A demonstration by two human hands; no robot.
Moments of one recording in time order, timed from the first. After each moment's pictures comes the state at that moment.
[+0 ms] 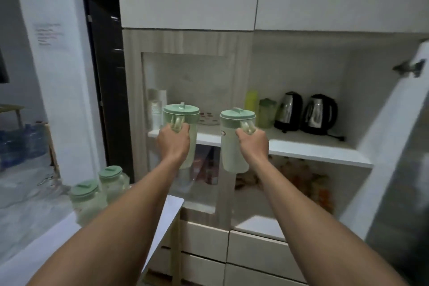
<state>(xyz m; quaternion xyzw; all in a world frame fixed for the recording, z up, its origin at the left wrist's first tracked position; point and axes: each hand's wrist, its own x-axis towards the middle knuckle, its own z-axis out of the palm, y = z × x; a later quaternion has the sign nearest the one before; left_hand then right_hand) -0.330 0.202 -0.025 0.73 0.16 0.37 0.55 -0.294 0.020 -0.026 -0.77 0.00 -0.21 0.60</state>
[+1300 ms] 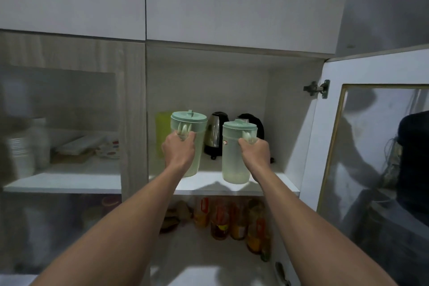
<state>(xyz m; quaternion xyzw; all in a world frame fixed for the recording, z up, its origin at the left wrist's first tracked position) -0.108 -0.085 0.022 0.75 0.02 0.32 0.57 -0.121 -0.266 0.016 -0.76 0.10 -0.30 0.57</state>
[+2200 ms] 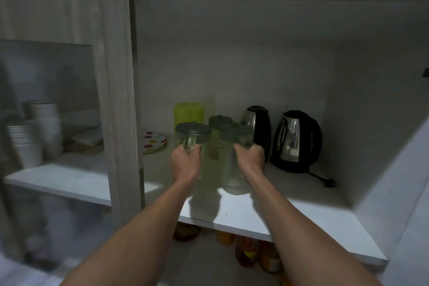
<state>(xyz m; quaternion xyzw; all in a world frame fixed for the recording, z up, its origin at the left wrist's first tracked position) 0.106 -0.095 -0.048 0.74 0.18 0.32 0.57 0.144 -0.246 -0.042 -0.77 0.05 -0.20 0.61</state>
